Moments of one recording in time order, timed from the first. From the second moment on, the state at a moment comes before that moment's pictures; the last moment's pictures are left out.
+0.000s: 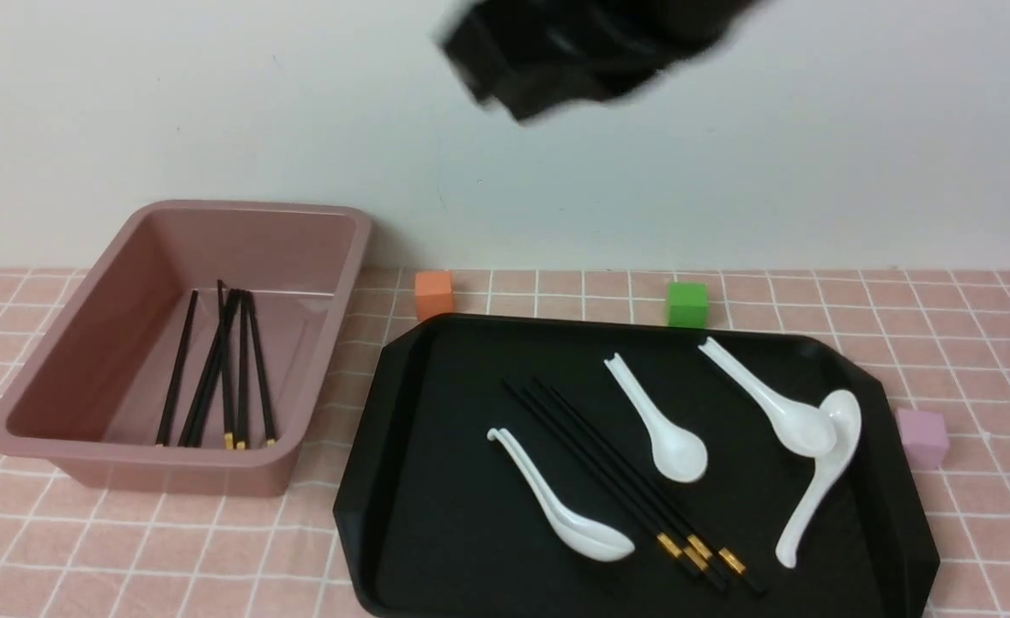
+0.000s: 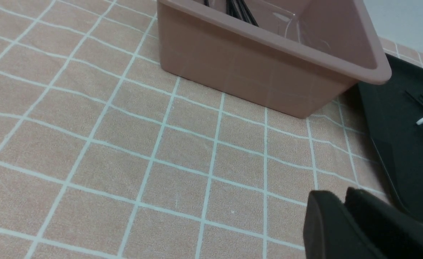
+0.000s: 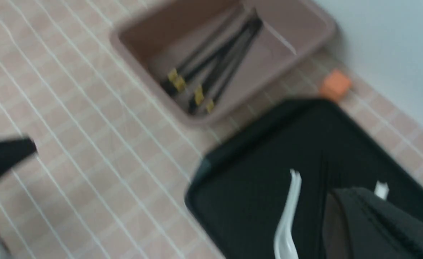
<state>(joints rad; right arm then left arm) 0.87 1.56 -1.98 -0.06 1.27 0.08 -0.02 -0.01 0.03 -0.12 0.40 -0.29</state>
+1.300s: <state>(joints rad) 0.09 0.05 0.00 0.06 0.36 -0.04 -0.02 -0.01 0.03 -0.12 0.40 -0.29</state>
